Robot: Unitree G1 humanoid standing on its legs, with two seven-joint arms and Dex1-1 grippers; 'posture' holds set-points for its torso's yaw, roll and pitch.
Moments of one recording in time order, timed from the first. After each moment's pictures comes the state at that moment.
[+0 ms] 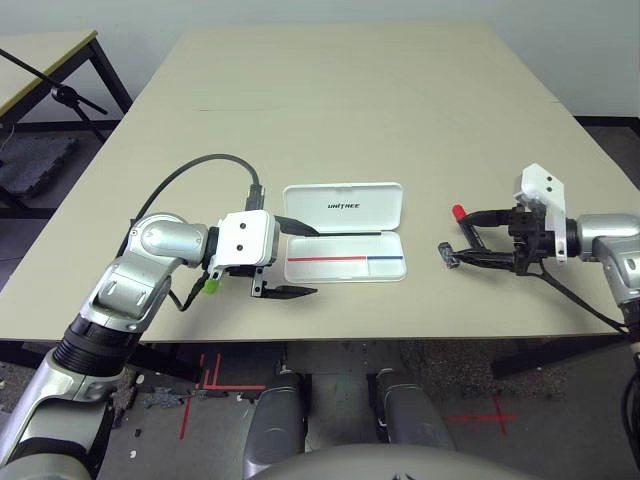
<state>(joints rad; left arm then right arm) -0.38 0.76 -0.19 -0.23 -0.26 0.20 -1.23 -0.44 -0.82 -0.06 0.27 0.29 0.41 1.25</state>
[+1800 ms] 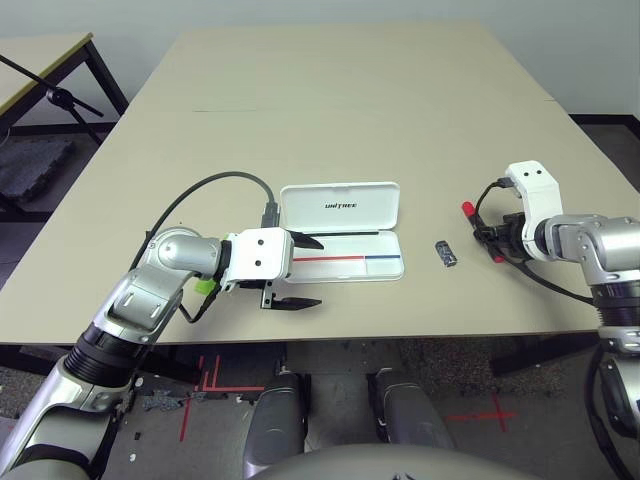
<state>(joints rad) -0.34 0.74 -0.26 -0.24 -0.17 0.17 -1.20 -0.54 -0.67 -0.02 0.17 0.25 1.15 0.50</state>
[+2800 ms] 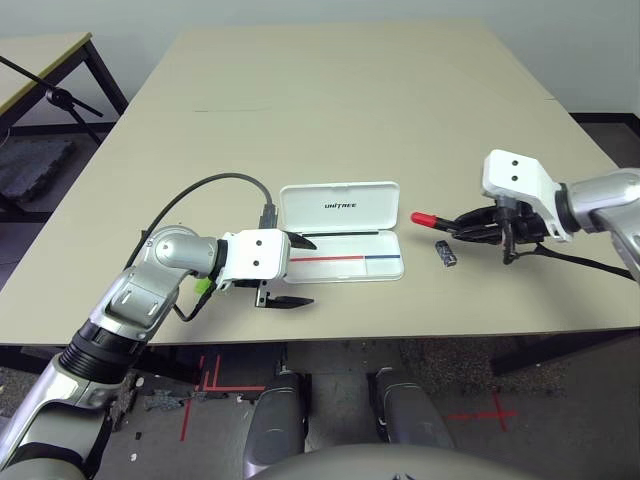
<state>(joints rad) -0.35 0.81 -0.23 -0.17 -0.14 0.12 -1.20 -0.60 -0.92 0.30 -0.05 0.15 0.49 1.26</state>
